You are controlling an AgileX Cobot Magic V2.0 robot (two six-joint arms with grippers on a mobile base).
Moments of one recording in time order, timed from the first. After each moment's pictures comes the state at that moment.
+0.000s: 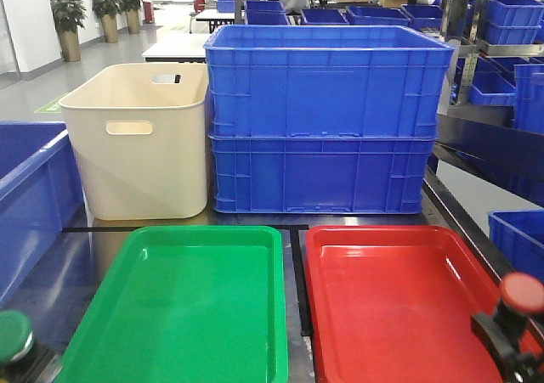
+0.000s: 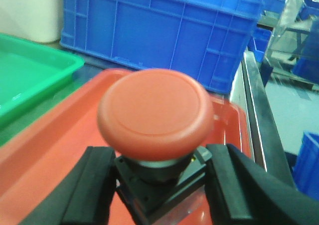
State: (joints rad) left arm -0.15 0.71 -0.40 1.76 -0.34 -1.59; right arm 0.02 0.99 -0.41 -0.62 -0.39 0.33
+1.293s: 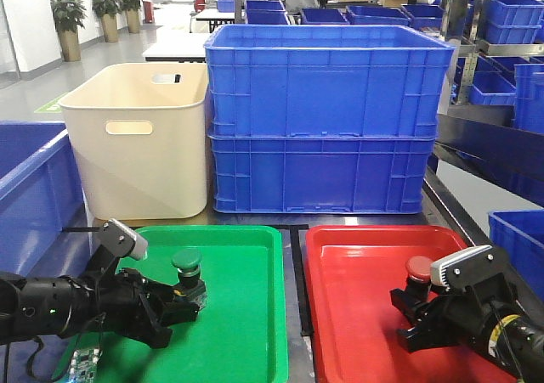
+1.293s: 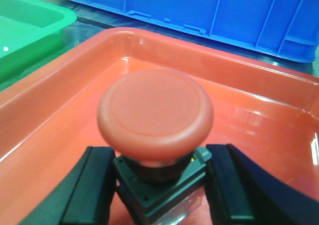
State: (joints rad) left arm -0.15 1.83 -1.12 1.65 -0.68 -1.35; right arm 0.02 1.69 -0.76 -0.64 -0.59 0.31
